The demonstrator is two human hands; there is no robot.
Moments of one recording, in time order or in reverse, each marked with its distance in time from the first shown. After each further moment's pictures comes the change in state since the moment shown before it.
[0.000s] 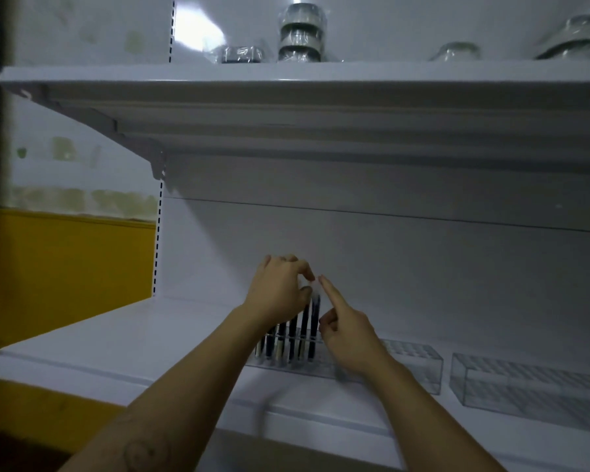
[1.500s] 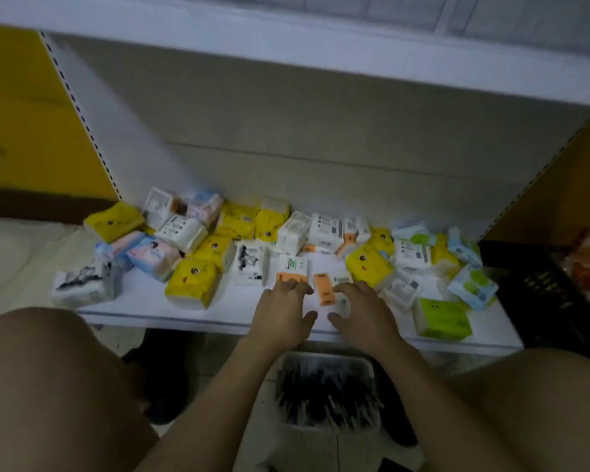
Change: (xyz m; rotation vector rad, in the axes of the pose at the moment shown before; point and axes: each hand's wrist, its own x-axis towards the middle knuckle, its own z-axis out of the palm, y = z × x) left_hand -0.402 0.063 0.238 -0.229 -0.779 -0.170; right_hand -0.358 0.190 0.146 -0.387 -0.411 0.535
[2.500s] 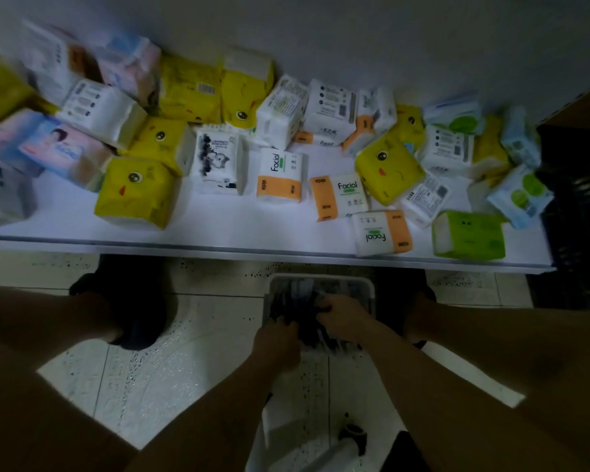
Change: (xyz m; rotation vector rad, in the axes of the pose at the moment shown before) left_hand -0.037 -0.056 0.233 0.061 -0.812 -0.233; right_hand 0.014 0.077 0.171 0.245 -0.705 0.359
